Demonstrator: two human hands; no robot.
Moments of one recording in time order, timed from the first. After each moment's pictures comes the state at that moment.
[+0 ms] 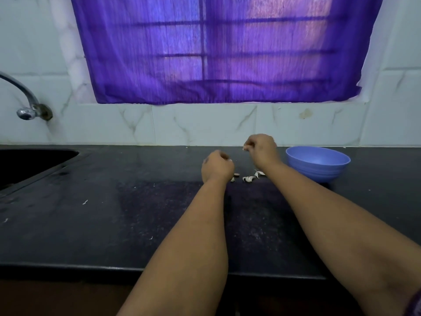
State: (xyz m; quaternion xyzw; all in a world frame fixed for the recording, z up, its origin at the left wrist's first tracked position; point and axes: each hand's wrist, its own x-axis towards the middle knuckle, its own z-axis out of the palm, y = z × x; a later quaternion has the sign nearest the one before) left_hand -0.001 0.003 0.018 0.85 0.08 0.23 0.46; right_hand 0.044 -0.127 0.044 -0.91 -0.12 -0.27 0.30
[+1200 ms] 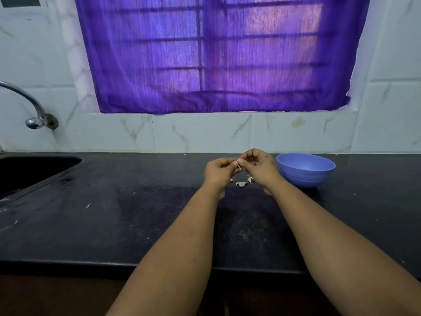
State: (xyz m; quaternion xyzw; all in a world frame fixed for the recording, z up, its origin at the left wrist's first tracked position) left_hand -0.031 -0.019 0.021 0.64 -0.05 0.12 0.76; right_hand -0.018 -0.141 0.033 -0.74 -0.17 -0.16 0.63
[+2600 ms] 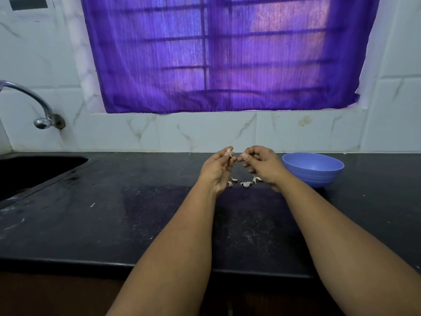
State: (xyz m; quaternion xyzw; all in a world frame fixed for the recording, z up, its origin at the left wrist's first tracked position) left_hand -0.028 -0.003 0.035 0.40 -0.06 0.05 0.91; right_hand -0.025 -0.141 0.048 -0.77 -0.19 -0.11 0.60
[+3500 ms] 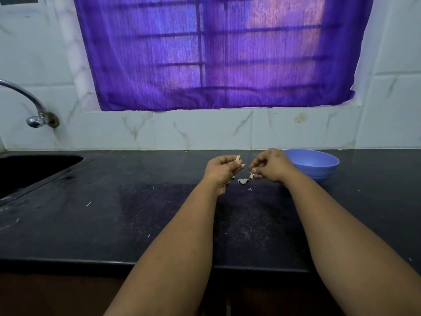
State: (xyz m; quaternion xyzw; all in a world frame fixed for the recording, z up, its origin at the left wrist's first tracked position) left_hand -0.032 -0.018 0.024 0.56 -0.05 0.08 0.82; right_hand -0.022 -0.172 0.049 -0.91 -0.13 -0.11 0.39
